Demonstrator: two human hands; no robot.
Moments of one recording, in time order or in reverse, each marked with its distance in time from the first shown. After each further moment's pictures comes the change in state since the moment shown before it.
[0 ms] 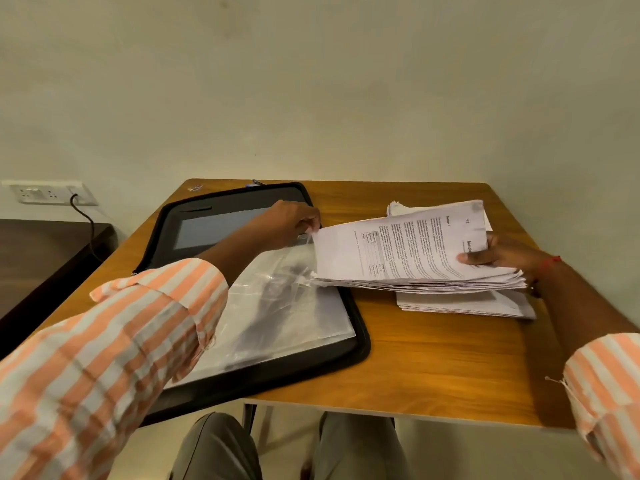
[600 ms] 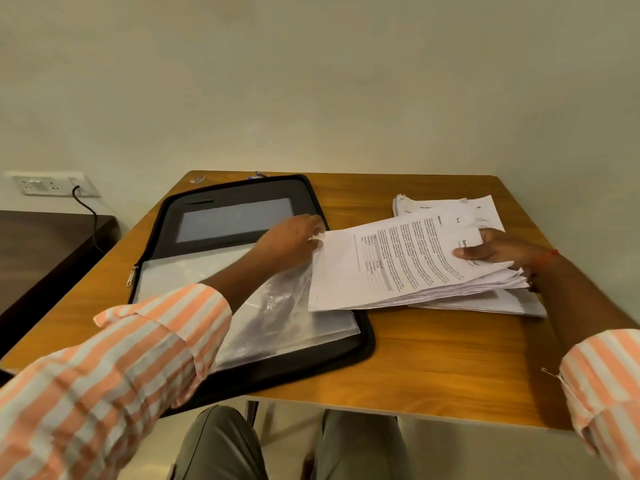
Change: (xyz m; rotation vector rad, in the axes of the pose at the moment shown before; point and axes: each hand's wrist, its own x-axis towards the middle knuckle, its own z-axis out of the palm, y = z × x) left_hand -0.019 0.028 0.034 -0.057 0.002 -0.249; right_hand 0.020 0.008 0.003 0.111 -0.127 0.025
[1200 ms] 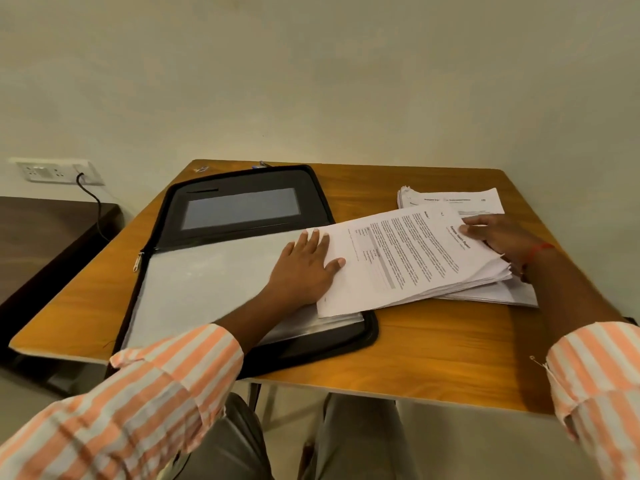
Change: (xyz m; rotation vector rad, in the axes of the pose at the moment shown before) left_hand -0.048 0.022 0.053 0.115 -0.184 -0.195; right_hand 0.005 -0.006 0.018 -0.121 0.419 0.011
